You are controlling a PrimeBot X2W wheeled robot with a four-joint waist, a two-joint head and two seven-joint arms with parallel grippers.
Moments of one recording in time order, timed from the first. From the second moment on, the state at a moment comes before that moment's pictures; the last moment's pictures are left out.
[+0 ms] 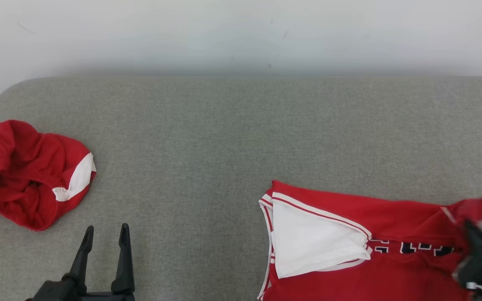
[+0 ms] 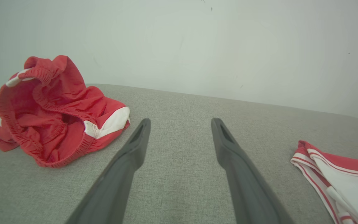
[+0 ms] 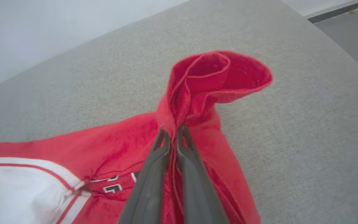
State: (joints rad) left arm -0.01 0.07 0.00 0.11 -0.24 -0.13 -0.26; right arm -0.05 -0.05 -0.51 -0.14 0.25 0.13 0.66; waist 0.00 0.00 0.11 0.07
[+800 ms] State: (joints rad) left arm -0.01 0.08 -0.04 0.14 -0.25 -0.13 -0.26; right arm -0.17 -0.05 0.09 0.08 0.42 0.13 0.59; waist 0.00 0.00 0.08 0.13
